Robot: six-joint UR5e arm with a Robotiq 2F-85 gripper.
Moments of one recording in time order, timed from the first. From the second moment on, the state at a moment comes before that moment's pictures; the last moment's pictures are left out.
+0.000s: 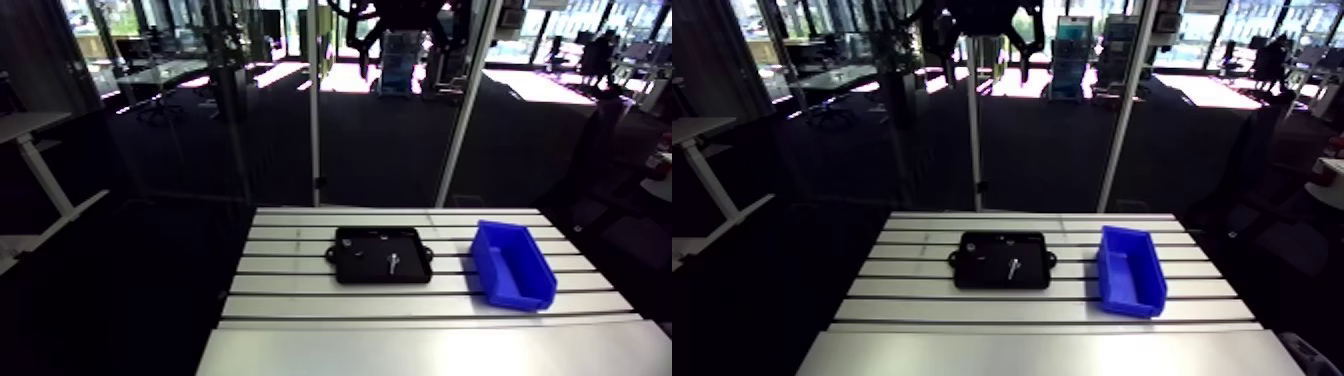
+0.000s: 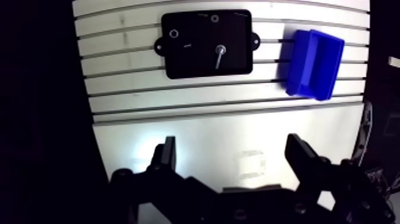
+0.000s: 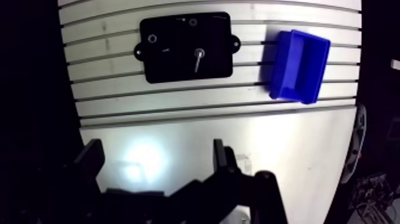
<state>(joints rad) -0.03 -1.45 1.35 -1.43 -1.60 -1.54</state>
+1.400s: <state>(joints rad) -0.09 -1.39 1.56 -1.74 -1.57 -1.55</state>
